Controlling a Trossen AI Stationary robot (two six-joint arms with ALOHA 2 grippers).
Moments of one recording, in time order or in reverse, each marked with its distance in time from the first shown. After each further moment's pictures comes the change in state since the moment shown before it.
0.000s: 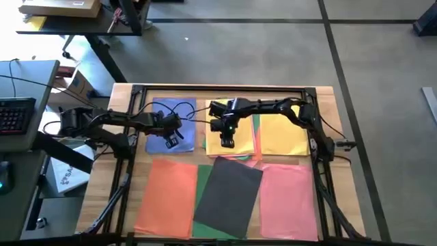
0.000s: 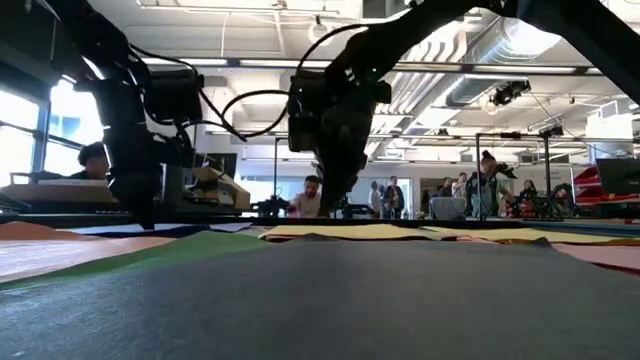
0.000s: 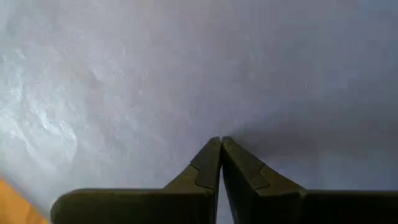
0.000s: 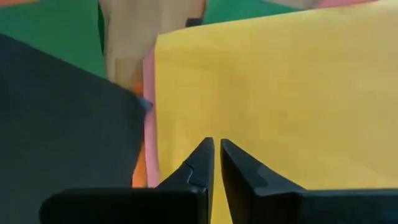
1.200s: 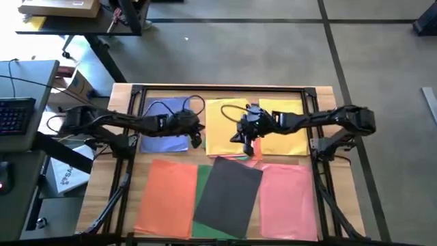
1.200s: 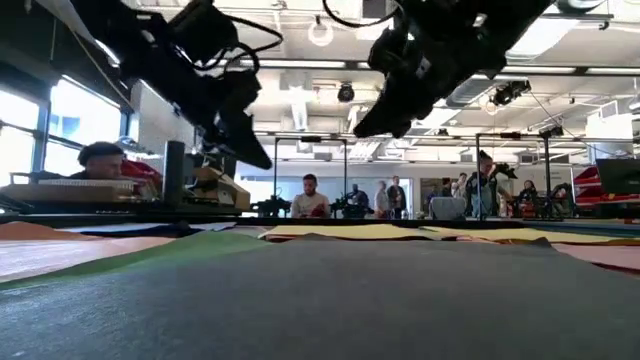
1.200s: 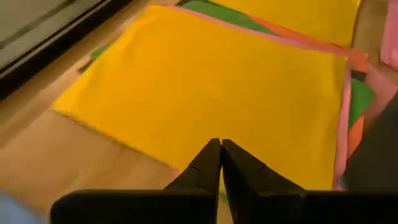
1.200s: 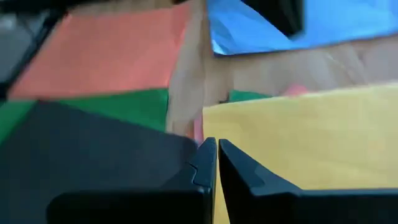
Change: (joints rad) left arm -0.178 0.082 0.130 0.673 0.097 -0.131; right arm 0.128 -0.680 -0.835 0.825 0.188 0.108
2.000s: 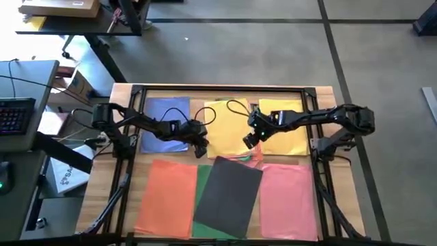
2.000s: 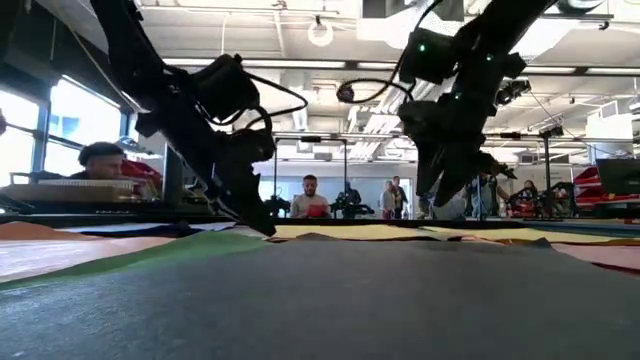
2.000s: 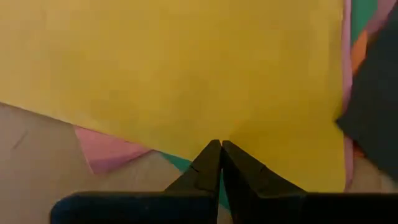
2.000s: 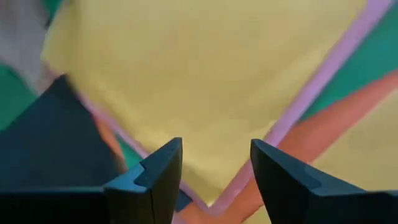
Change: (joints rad) left arm 0.002 0.280 0.002 0.120 0.248 -0.037; right arm -0.097 0.022 0.006 -0.460 0.142 0.832
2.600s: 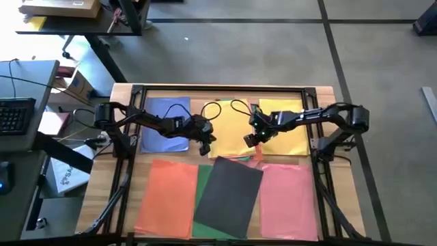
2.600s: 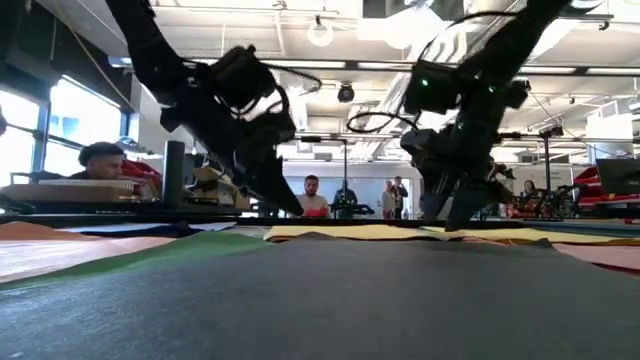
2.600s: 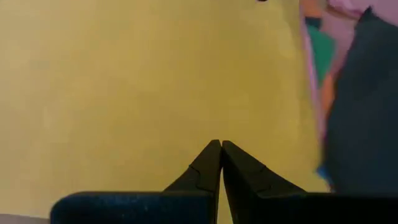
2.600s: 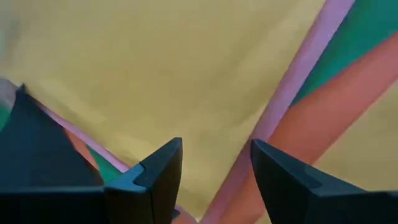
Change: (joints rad) left arm 0.041 0.046 0.098 -0.001 0.060 0.156; right arm -0.044 0.054 -0.145 0.207 -0.124 0.137
